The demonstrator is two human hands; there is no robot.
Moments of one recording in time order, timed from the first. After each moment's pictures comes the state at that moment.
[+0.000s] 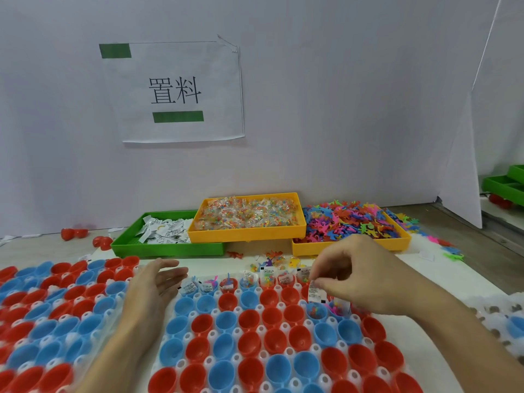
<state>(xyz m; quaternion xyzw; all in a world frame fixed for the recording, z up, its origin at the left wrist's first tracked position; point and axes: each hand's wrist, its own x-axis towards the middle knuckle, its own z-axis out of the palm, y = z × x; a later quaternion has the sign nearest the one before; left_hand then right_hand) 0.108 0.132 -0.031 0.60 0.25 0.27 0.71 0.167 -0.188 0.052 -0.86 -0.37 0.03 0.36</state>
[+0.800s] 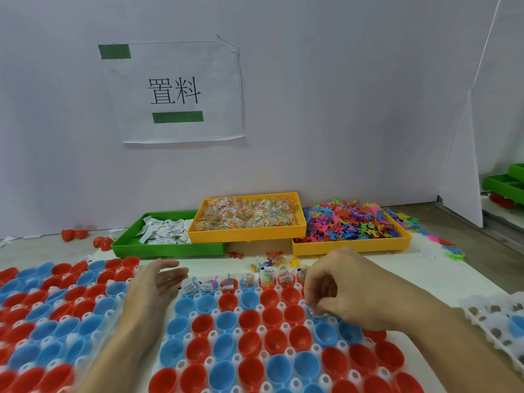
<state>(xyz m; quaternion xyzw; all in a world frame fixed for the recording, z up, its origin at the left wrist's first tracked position) 0.109 0.132 -0.030 0.60 0.26 0.26 0.71 0.159 -0.177 0.047 -0.89 -0.36 0.08 0.26</state>
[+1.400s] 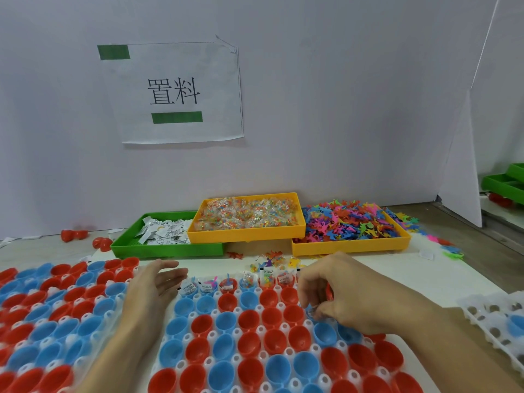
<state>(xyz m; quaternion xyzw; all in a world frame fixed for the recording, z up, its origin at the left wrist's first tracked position) 0.108 0.131 -0.030 0.60 0.26 0.26 0.71 0.157 -0.175 0.047 -0.89 -0.38 0.10 0.25</state>
